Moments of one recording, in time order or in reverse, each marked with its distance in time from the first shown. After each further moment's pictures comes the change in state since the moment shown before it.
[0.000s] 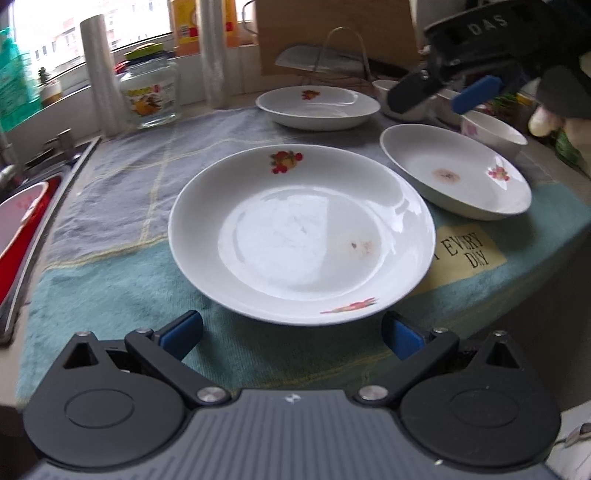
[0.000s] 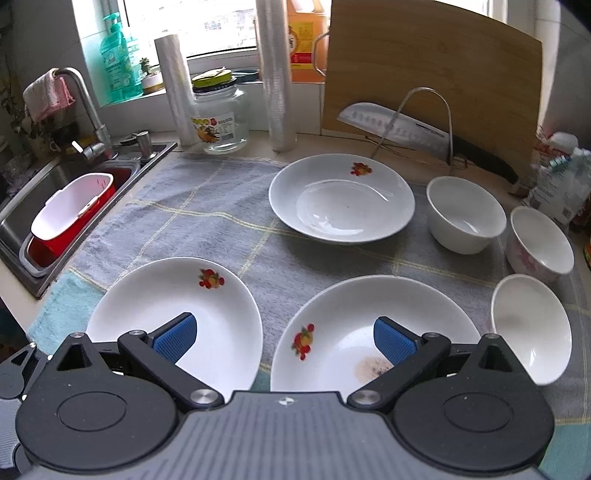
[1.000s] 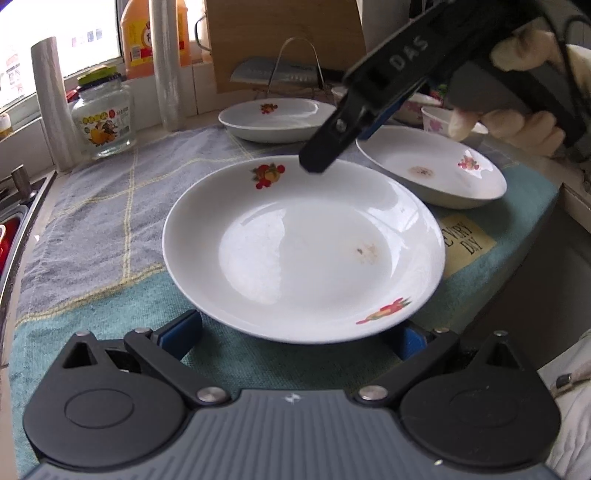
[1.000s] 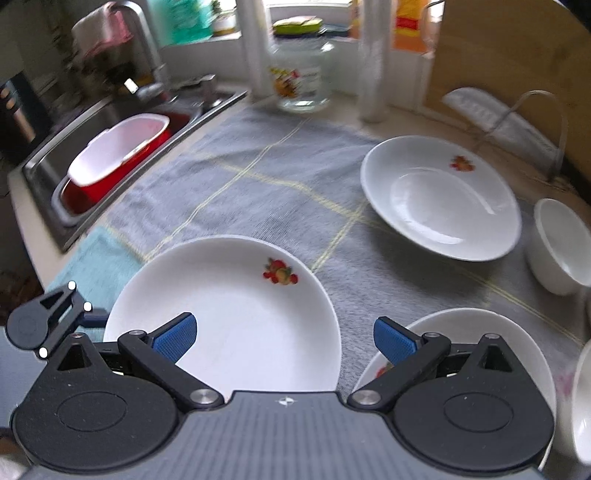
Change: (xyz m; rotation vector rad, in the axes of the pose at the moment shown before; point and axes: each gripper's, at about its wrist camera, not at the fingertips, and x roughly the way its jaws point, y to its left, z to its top) left arm 0.011 0.032 -0.004 0.130 -0.077 -0.142; right arm 0.060 0.040 0.024 -0.184 0.157 0.180
